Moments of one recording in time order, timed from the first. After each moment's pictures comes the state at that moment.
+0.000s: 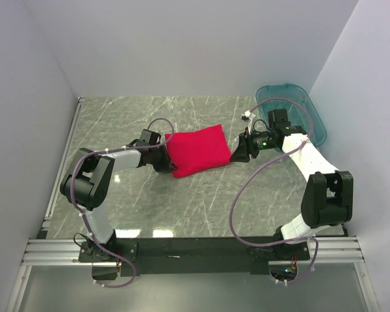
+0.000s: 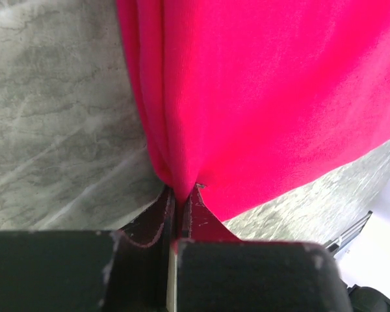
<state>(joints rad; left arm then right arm) -0.38 1.80 0.95 -0.10 0.33 -0.78 0.09 1.54 1.15 -0.68 -0.96 -0.42</state>
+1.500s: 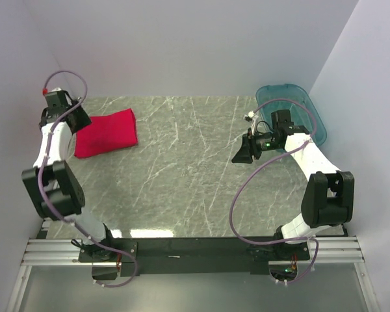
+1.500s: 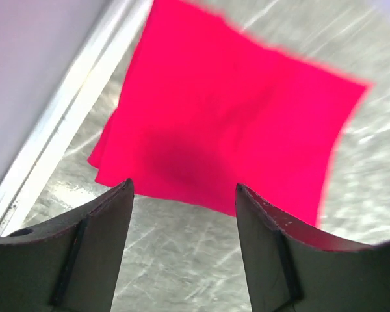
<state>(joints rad) 0.32 1.70 1.42 -0.47 -0.05 -0.30 0.05 1.54 1.16 -0.75 -1.01 -0.47</state>
